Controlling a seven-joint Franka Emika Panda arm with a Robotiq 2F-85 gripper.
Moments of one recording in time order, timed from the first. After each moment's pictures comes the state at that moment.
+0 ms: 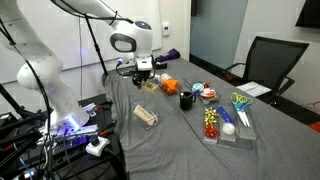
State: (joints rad) arm -0.11 -0.10 -0.14 -2.52 0.26 2.27 0.53
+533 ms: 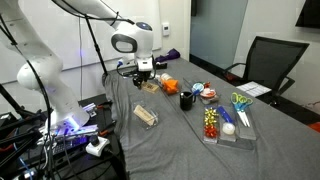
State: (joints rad) arm -0.11 -0.08 -0.14 -2.51 0.26 2.27 0.52
